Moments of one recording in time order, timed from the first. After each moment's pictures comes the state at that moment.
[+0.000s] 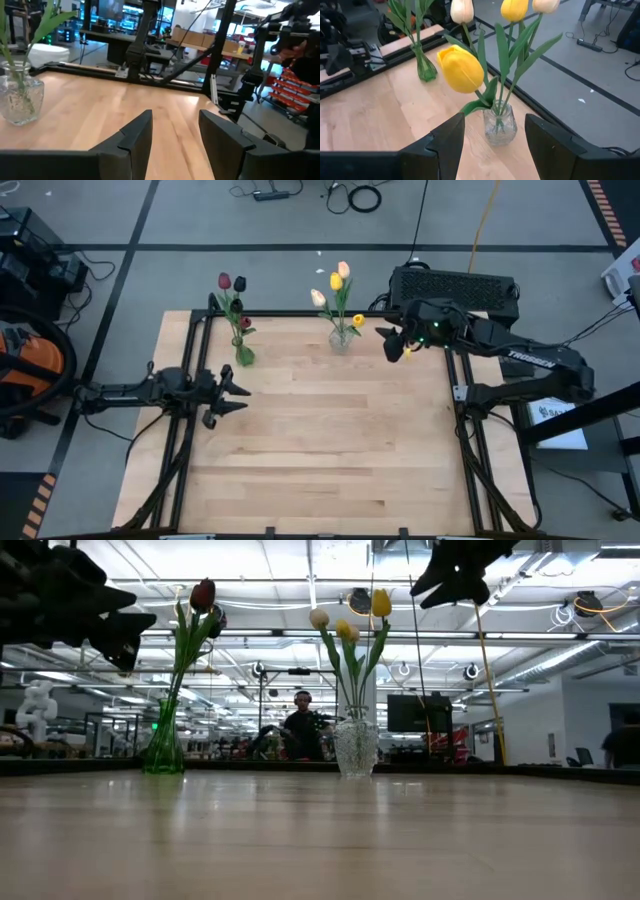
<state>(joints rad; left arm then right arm) 0.03 0.01 0.01 0.04 0.21 -0.20 -0.33 1.06 1.09 -0.52 0.21 0.24</state>
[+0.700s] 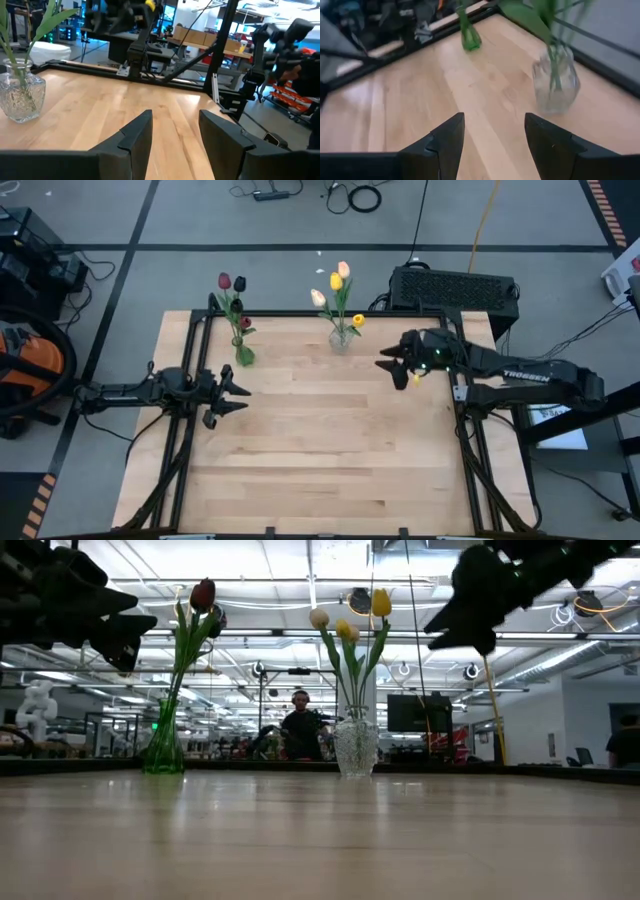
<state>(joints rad) 0.03 0.02 0.01 0.04 0.20 -0.20 -0.33 0.91 0.67 -0.21 -0.05 0.26</state>
